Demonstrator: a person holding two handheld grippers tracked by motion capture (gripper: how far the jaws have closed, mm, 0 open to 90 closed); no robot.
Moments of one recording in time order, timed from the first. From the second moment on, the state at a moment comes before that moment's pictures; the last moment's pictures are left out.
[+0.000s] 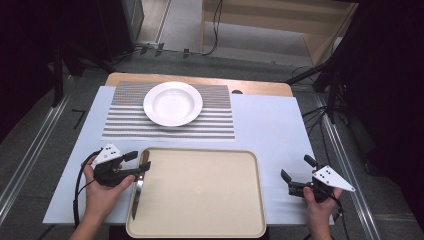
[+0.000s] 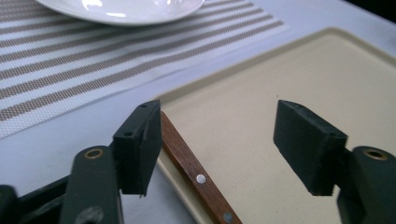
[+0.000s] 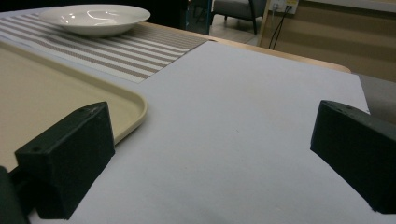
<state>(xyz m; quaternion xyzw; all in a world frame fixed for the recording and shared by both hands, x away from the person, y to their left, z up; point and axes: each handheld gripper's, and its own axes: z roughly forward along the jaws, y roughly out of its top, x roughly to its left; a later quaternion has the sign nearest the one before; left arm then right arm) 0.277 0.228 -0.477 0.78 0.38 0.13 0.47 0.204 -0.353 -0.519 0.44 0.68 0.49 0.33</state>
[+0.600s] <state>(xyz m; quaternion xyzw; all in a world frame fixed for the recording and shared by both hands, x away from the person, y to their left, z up) 0.270 0.287 -0.468 0.74 0.39 0.17 0.52 0.205 -0.353 -0.519 0.43 0.68 0.49 0.33</state>
